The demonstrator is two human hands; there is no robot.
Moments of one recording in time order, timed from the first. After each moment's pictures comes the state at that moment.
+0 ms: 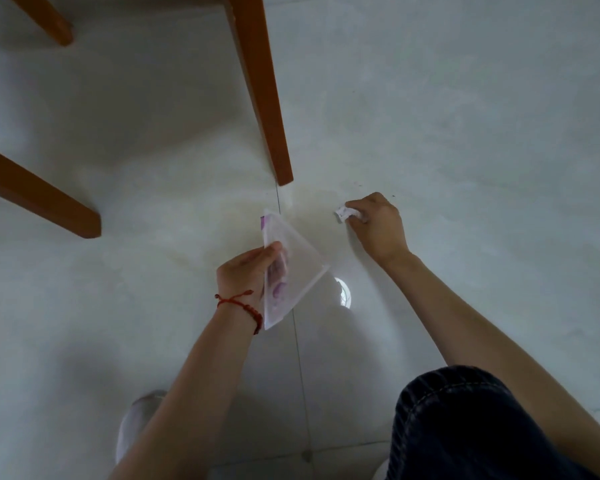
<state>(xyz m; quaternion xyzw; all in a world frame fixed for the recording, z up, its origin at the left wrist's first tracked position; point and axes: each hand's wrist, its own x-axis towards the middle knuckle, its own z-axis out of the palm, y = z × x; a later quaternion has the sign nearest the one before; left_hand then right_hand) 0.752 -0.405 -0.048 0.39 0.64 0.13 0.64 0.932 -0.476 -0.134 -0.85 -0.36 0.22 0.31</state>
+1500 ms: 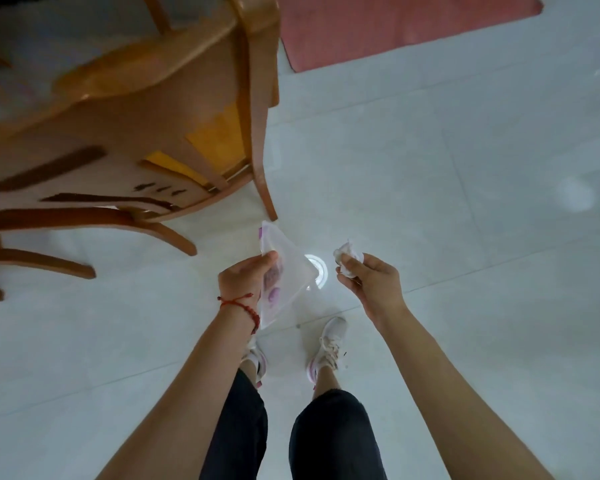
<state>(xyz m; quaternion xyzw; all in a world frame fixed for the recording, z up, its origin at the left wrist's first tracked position) 0.735 -0.432 0.531 0.37 0.63 0.03 0.68 0.840 -0.567 0.502 -0.64 0.20 0.42 0.61</state>
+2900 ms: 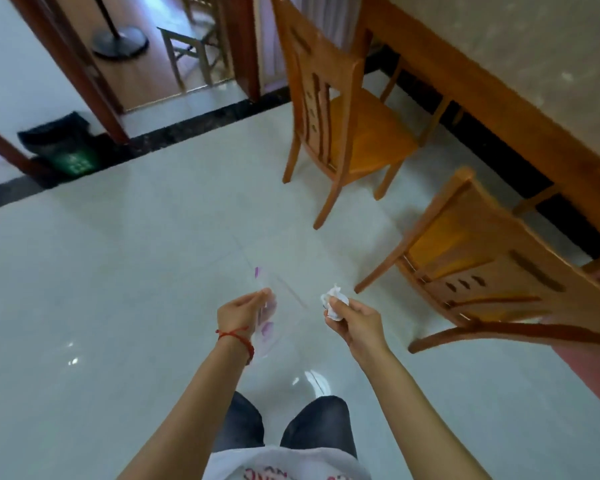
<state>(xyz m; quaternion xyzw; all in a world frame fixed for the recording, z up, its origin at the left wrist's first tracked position) 0.361 -0.549 0.658 -0.08 0.67 0.55 0.49 0.522 -0.491 0.649 -0.60 -0.27 0.69 0.28</state>
